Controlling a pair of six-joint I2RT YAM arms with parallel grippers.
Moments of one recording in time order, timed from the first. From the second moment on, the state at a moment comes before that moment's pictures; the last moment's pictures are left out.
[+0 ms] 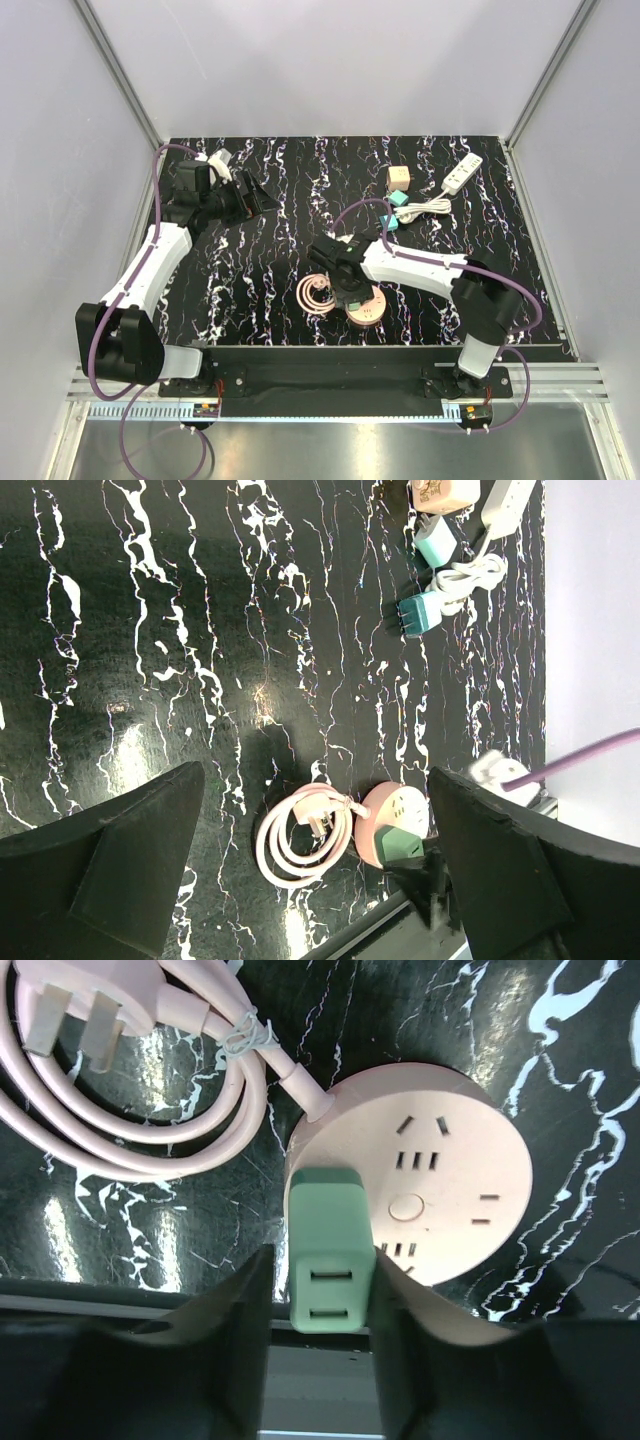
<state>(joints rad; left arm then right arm) -0.12 1.34 1.09 -0.40 0.49 -0.53 0.98 1.75 1.26 -0.91 0.19 0.76</state>
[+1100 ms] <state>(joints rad) -0.12 1.34 1.06 -0.39 0.51 -0.55 0.38 2.08 1.85 -1.04 0.38 0.89</state>
